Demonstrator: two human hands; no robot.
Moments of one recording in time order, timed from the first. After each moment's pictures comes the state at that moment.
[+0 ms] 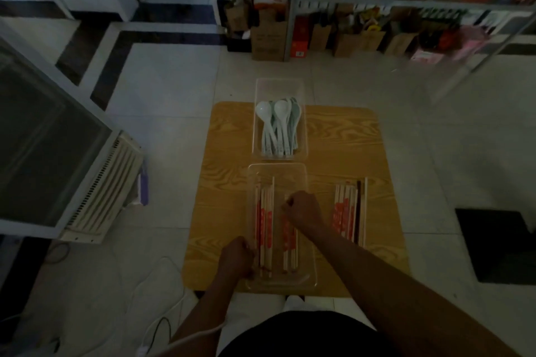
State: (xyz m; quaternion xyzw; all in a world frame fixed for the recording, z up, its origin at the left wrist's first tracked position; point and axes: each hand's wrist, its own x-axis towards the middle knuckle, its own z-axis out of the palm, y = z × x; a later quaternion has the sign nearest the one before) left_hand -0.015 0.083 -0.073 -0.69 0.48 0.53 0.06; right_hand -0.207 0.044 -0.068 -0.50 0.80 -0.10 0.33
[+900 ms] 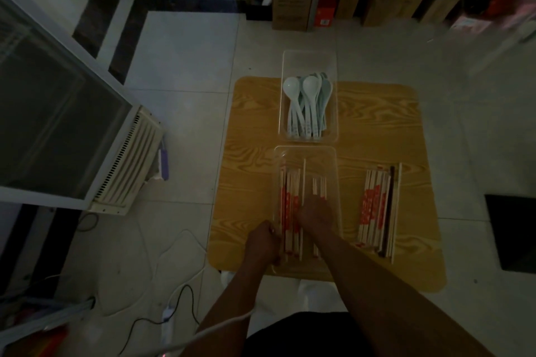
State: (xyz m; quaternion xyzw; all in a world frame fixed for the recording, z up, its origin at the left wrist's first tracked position) left_hand -0.012 0.081 -0.076 -0.69 0.47 0.55 0.06; right_hand -0.149 0.053 -0.105 -0.37 0.86 -0.01 0.35
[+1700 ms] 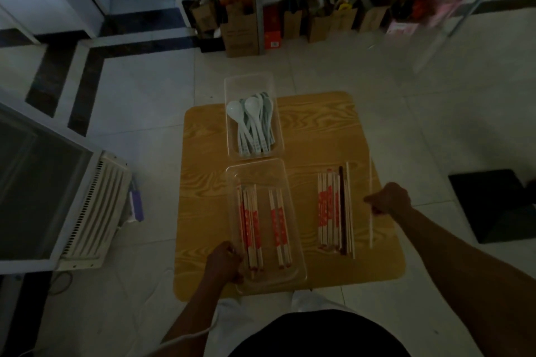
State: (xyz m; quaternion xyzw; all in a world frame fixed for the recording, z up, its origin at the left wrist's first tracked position) left_hand -0.023 0.081 -0.062 -0.71 0.46 0.53 0.07; right_hand -0.421 0.120 -0.065 -0.20 0.91 -0.08 0.35
